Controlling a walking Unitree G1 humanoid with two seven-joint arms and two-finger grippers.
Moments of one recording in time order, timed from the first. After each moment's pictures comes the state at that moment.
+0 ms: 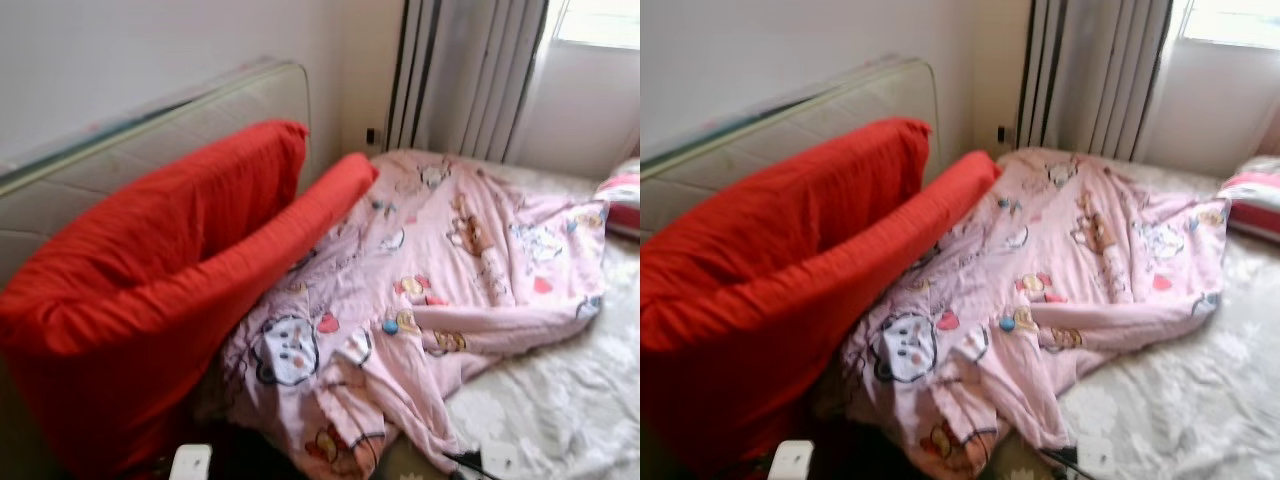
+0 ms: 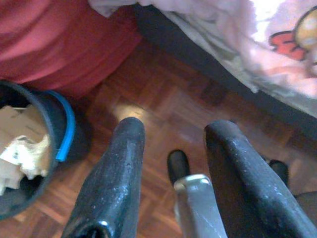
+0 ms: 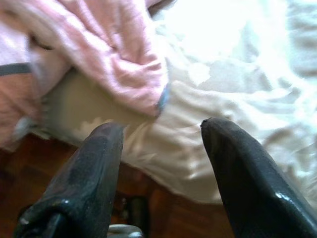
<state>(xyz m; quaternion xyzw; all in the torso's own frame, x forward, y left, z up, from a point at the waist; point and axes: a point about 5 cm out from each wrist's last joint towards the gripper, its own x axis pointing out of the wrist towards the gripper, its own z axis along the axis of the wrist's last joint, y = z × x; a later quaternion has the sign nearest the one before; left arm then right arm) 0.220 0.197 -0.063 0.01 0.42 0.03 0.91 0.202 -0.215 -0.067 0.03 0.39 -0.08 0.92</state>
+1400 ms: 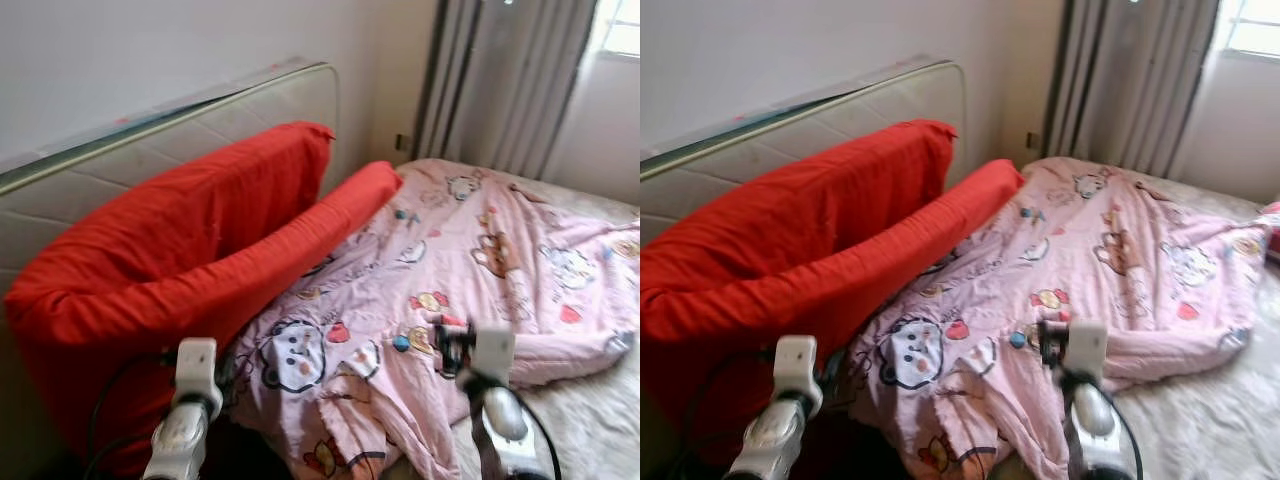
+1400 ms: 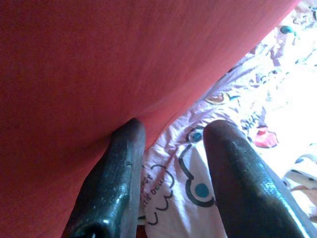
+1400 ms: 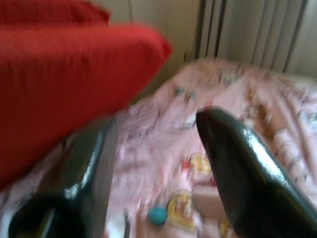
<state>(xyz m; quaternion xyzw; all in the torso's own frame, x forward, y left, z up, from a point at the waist) 0.319 0.195 0.053 0.03 0.04 0.01 1.00 0.323 -0.183 0.064 0.03 -0.02 0.00 1.00</state>
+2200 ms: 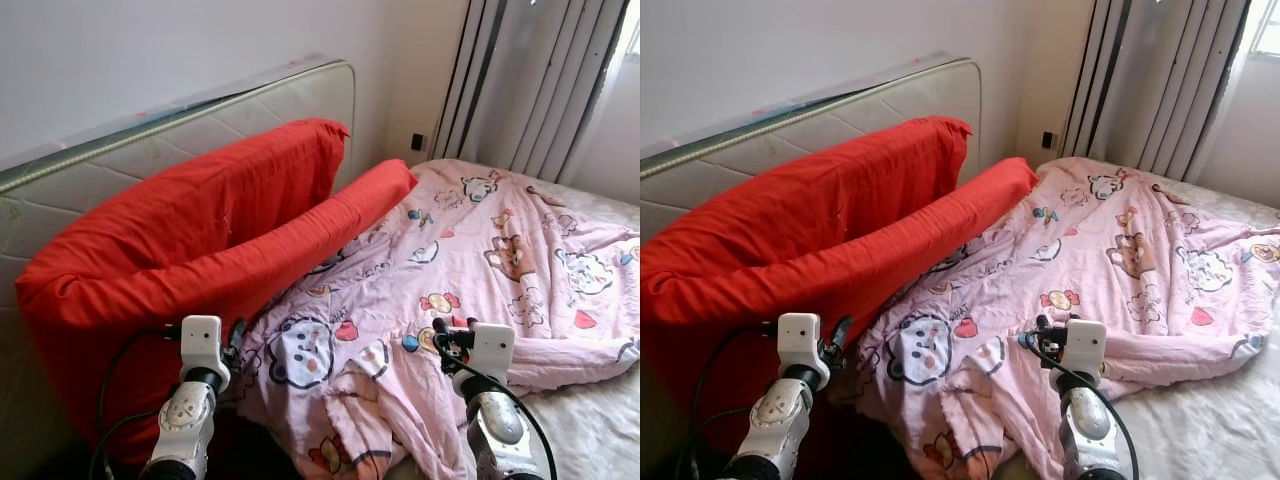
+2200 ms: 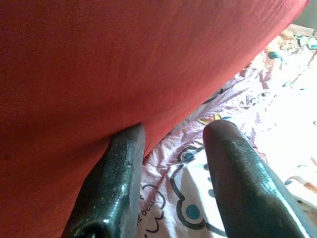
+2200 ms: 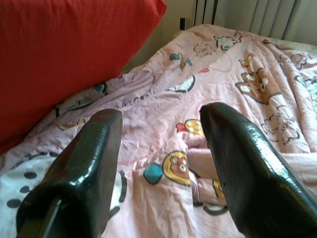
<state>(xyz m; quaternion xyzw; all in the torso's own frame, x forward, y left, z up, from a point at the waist) 0.331 0.187 0.073 0.01 -0.01 -0.01 1.00 0.320 -0.186 0.053 0.03 0.02 -0.03 1.00</state>
